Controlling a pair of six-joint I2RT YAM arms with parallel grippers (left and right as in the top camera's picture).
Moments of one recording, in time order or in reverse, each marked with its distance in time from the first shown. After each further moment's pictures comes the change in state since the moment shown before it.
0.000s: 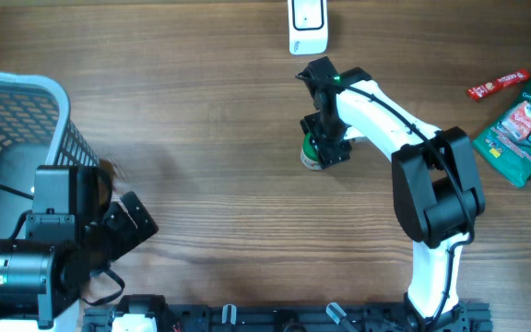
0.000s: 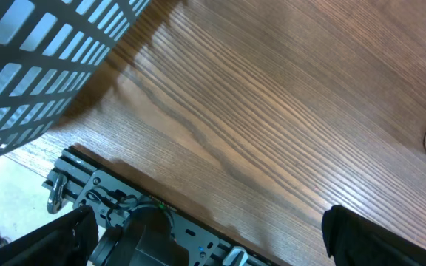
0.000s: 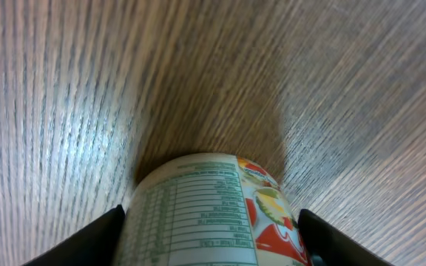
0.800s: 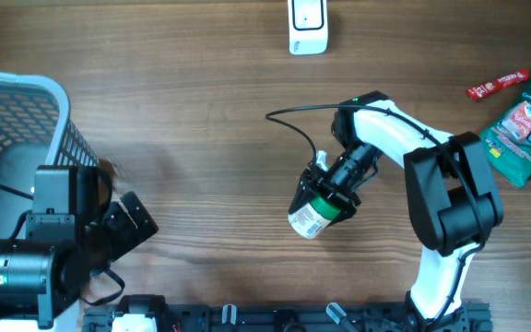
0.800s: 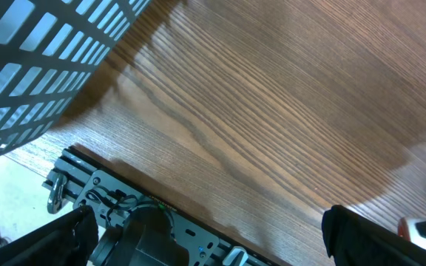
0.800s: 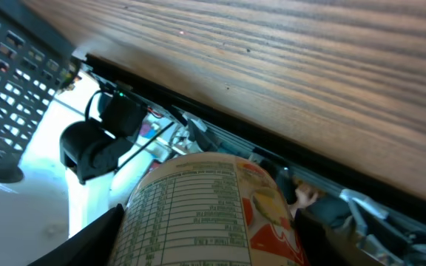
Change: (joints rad) left arm 0.000 0.000 0.000 0.000 0.000 0.000; right arm -0.058 -0.077 -0.269 -0.452 -0.776 -1.421
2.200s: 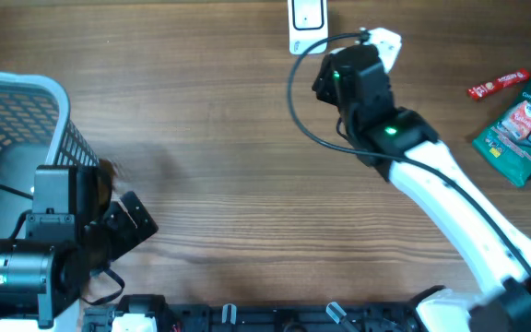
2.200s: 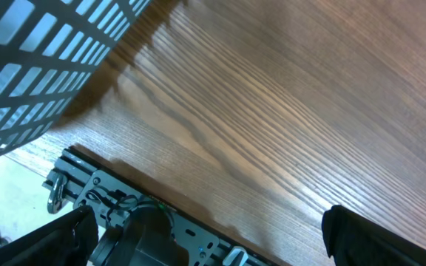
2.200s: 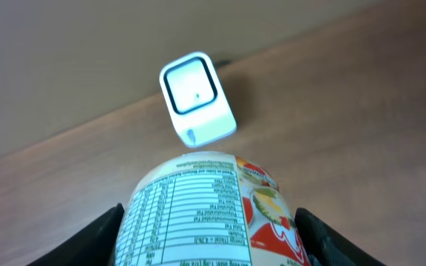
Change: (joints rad) left arm 0.000 0.000 0.000 0.000 0.000 0.000; right arm 0.137 -0.510 -0.031 1.160 1.281 0.469
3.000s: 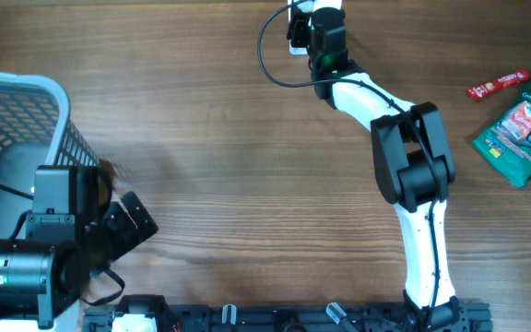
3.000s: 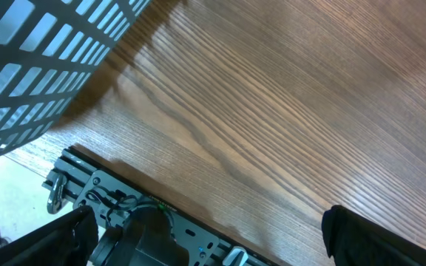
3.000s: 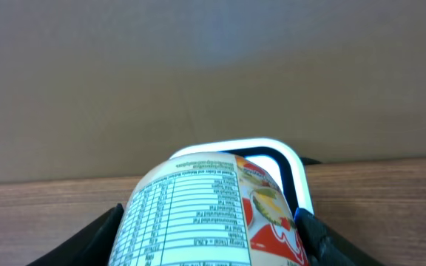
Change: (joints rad) left arm 0.000 0.000 0.000 0.000 0.000 0.000; right arm -0.149 0.872 0.486 0.682 -0.207 -0.367
